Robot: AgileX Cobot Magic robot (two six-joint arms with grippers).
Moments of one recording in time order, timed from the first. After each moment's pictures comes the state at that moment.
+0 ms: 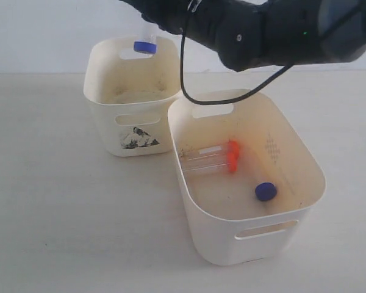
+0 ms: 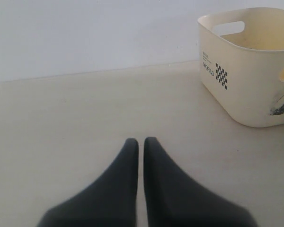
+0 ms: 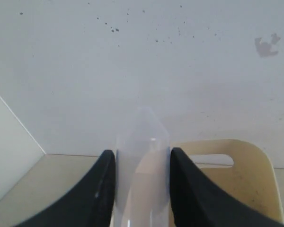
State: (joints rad) left arm -0.02 0.01 0.00 0.13 0.28 -0.02; right arm 0.54 1.87 -1.34 0.22 -0.37 0.21
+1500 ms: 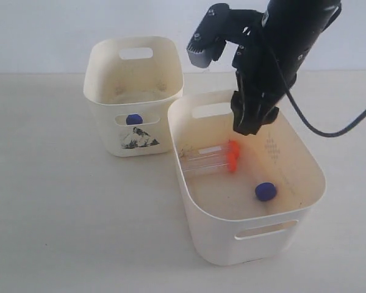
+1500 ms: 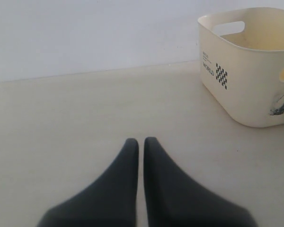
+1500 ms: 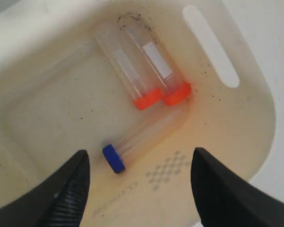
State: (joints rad) left arm -0.02 0.01 0.00 0.13 0.28 -0.02; right arm 0.43 1.69 -1.42 0.01 1.07 -0.71
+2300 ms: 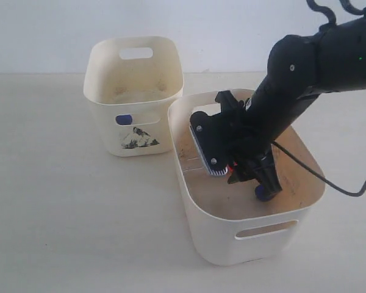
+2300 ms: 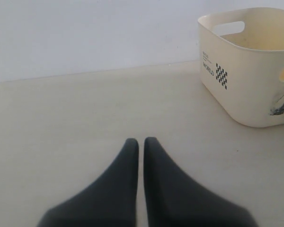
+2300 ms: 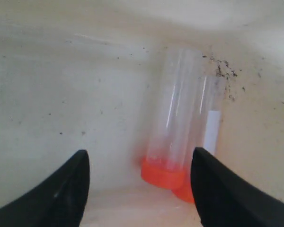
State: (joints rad) left arm -0.02 0.01 0.00 0.13 0.28 -0.02; right arm 0.43 1.79 -1.10 0.19 0.57 -1.59
